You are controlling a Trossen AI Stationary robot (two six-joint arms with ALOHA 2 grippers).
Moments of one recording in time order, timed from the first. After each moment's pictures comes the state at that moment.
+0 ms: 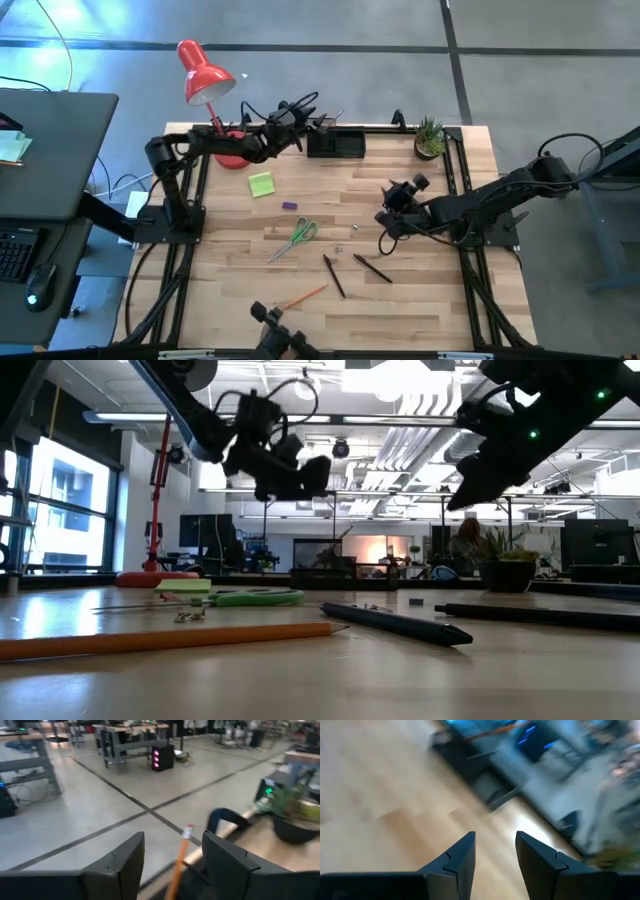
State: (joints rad) left arm 0.63 1.81 1.02 0.61 -0.30 -0.05; right arm 0.24 1.28 0.65 -0.42 0.98 0.52
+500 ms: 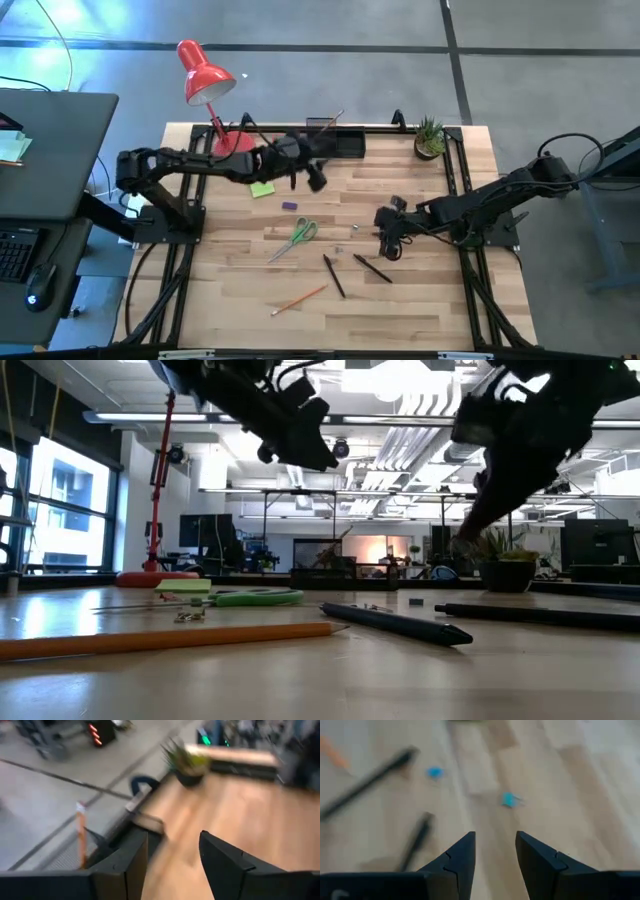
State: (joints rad) left arm 0.32 1.56 1.02 0.11 -0.31 0.02; right arm 0.25 1.28 0.65 -0.28 0.23 0.44
